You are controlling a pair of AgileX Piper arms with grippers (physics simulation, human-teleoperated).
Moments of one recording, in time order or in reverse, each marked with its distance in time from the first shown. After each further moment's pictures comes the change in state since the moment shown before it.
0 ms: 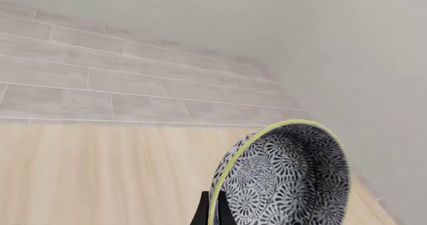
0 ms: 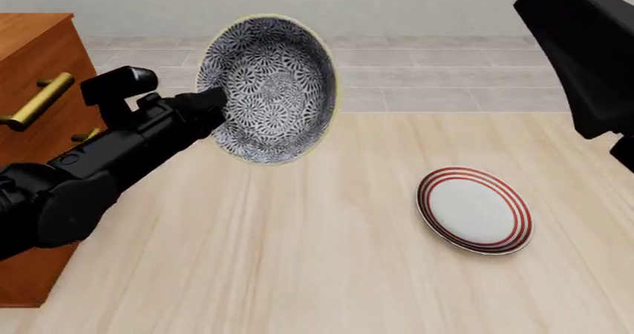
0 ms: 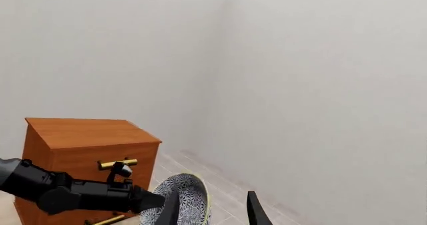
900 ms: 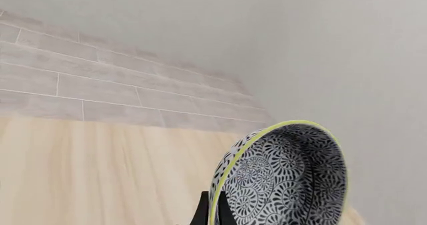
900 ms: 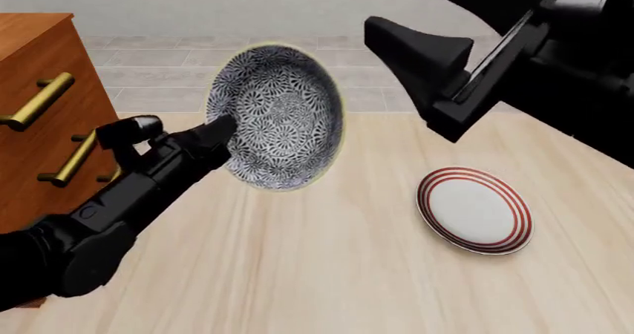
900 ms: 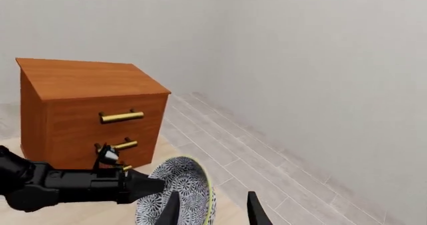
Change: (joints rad) left arm -0.047 0.060 0.190 -0.351 -0.068; right arm -0.001 0.287 -0.147 0.129 -0.026
